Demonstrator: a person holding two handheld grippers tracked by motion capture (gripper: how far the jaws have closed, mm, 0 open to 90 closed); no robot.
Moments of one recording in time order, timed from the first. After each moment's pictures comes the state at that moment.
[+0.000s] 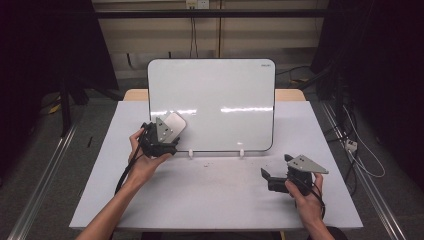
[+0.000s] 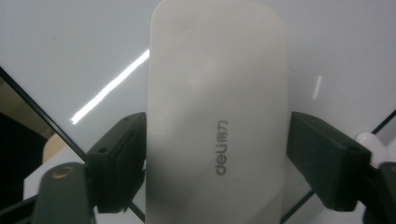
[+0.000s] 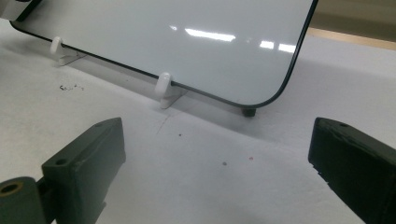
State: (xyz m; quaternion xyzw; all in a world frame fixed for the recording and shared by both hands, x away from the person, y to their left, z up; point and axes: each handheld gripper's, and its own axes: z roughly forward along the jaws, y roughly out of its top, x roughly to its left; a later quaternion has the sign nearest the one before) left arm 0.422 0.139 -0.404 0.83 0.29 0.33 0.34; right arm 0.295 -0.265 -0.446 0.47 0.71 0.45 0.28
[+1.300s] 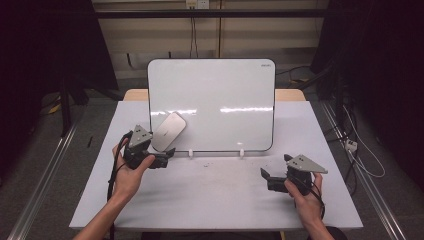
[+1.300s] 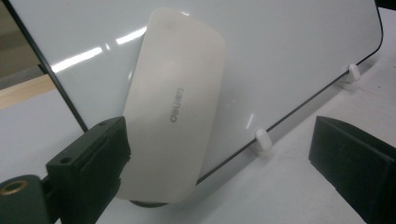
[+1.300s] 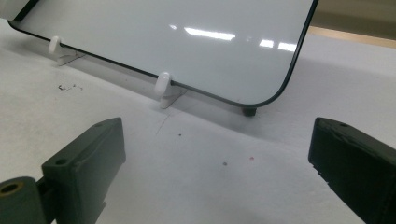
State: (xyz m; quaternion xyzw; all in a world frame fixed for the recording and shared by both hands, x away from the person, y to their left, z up) left arm 0.382 0.176 -0.388 0.79 0.35 0.22 0.45; right arm 0.296 -0.265 -0.446 0.47 0.71 0.45 0.28
